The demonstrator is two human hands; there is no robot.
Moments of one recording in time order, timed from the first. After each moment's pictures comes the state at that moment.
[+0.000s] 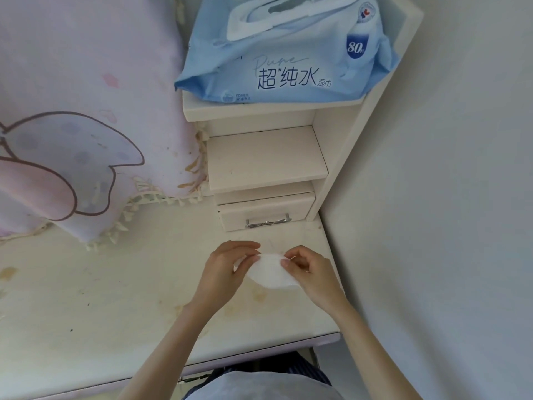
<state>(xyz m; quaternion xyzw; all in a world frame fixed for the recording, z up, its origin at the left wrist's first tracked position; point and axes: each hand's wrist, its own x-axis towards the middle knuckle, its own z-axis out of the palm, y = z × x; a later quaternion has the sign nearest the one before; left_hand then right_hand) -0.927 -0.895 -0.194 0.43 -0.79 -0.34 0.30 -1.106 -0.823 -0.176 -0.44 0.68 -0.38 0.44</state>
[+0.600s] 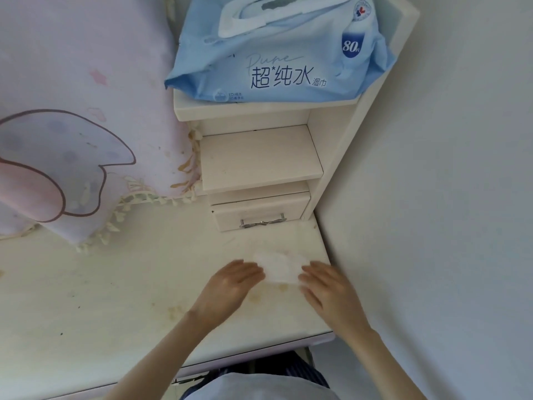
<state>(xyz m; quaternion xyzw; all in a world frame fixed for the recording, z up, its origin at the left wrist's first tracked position) -0.920 -0.885 -0.249 0.24 -0.94 -0.09 0.22 -1.148 -0.781 -0.230 -0.74 0.65 -0.20 -0.03</state>
